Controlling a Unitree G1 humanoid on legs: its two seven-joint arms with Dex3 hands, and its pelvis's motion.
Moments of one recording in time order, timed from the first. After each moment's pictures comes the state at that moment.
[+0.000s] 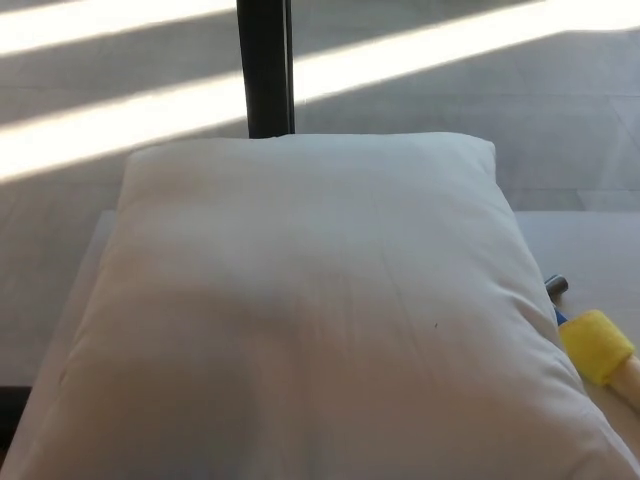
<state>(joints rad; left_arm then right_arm) 0.01 0.56 0.48 1.16 -0.12 -0.04 -0.16 0.06 -0.51 -0.59 0.76 0.14 0.12 0.11</state>
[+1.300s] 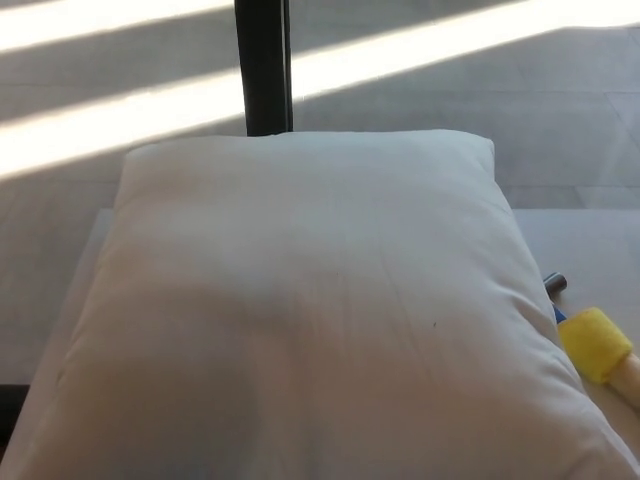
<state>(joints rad) -0.03 0.61 0.65 1.27 -0.28 -0.04 -0.23 -0.41 -0.77 -0.50 0.29 0.29 0.31 -0.01</state>
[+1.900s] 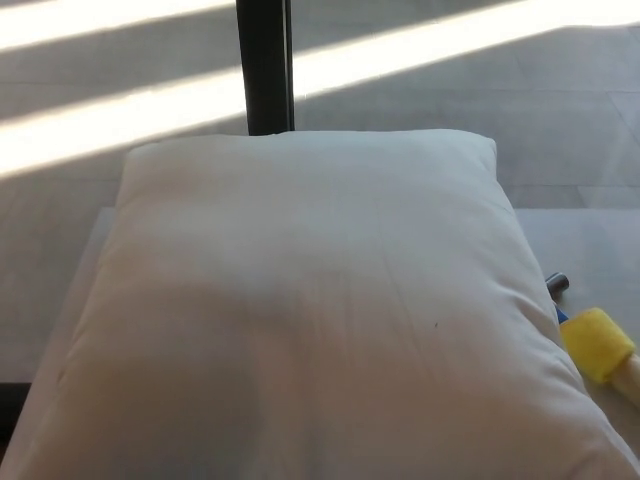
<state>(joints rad) -0.02 0.61 0.64 1.27 -0.28 -0.04 -0.24 -0.39 -0.84 0.09 0.26 0.07 0.34 0.08</state>
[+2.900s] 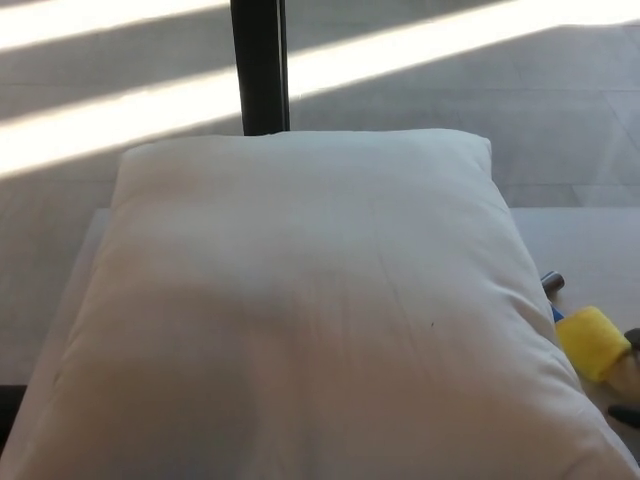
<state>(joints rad) -0.02 0.61 0.62 1.28 -0.29 -0.05 -0.28 -0.49 -0.76 0.55 0.53 -0.35 0.35 0.14</state>
